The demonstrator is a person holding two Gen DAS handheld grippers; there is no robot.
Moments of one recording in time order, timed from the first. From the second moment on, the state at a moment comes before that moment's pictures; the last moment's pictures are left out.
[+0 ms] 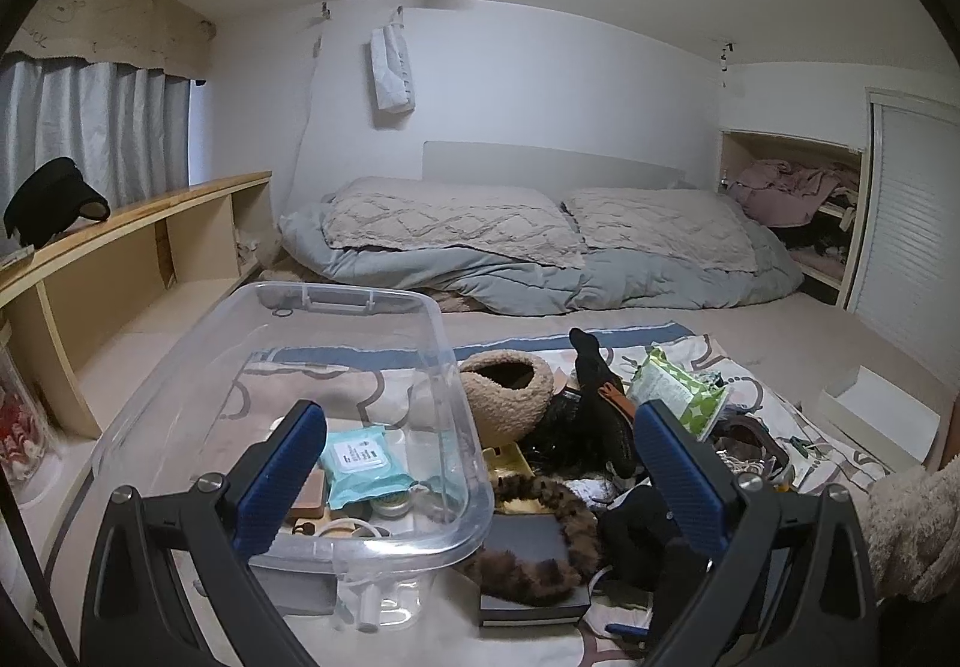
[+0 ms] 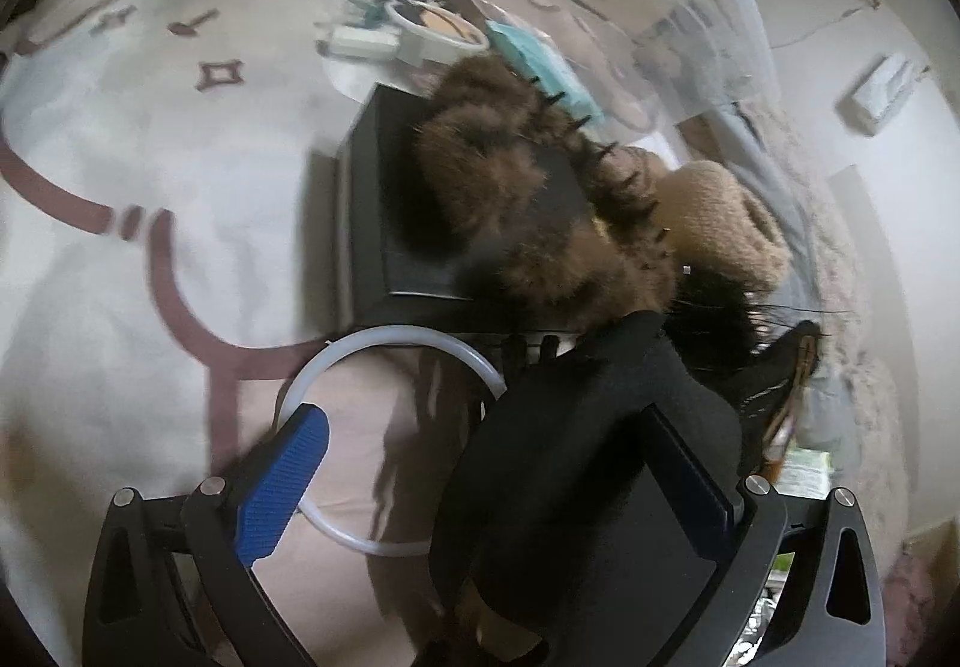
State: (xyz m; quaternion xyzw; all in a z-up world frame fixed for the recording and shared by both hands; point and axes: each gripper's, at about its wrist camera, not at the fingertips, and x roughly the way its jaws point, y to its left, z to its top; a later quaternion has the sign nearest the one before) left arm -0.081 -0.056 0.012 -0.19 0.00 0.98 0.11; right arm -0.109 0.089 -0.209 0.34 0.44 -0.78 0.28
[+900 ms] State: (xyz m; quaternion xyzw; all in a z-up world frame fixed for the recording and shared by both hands) left arm -0.074 -0.057 0.010 -0.19 0.02 0.98 0.11; right arm -0.058 0.114 -0.184 0.45 0.25 -0.74 0.43
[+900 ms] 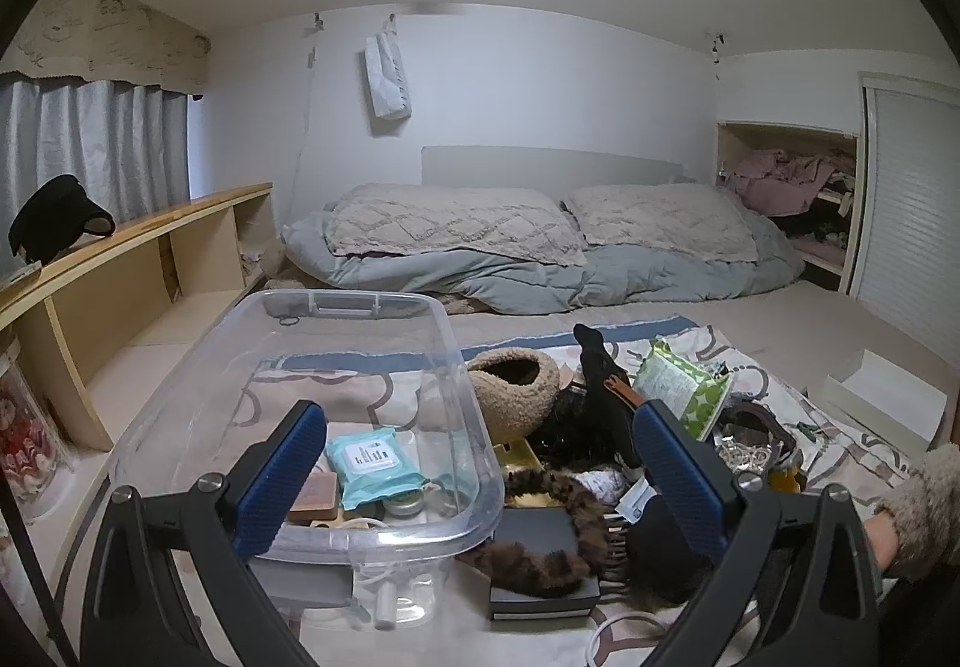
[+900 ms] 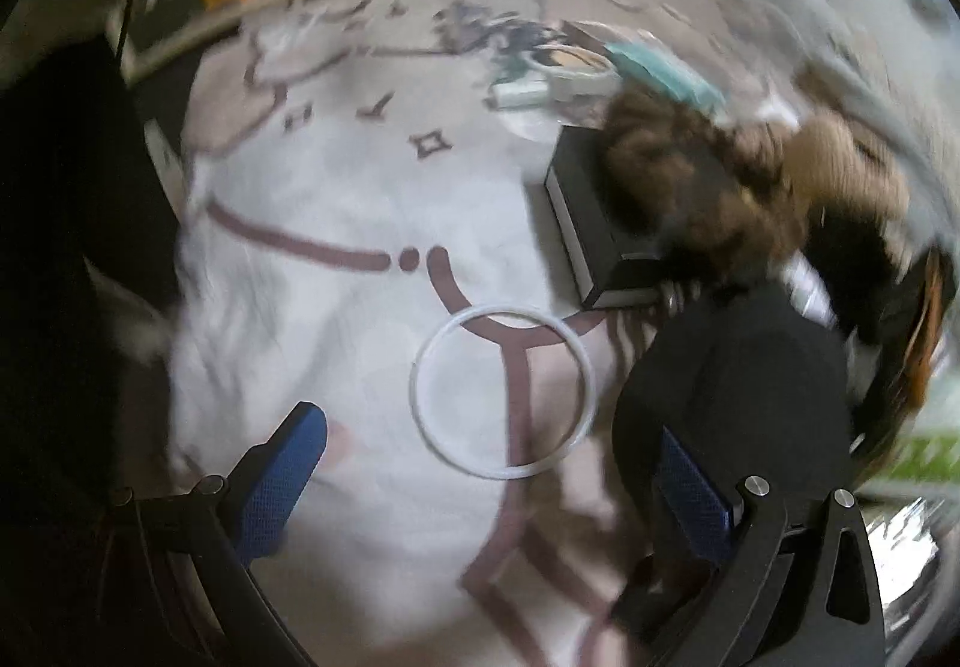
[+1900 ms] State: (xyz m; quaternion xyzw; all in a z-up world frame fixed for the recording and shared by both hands) left arm -0.064 -0.069 -0.008 -0.19 0.05 0.97 0.11; right arm -0.062 0.071 -0.202 0.52 0.15 -0.68 0.49
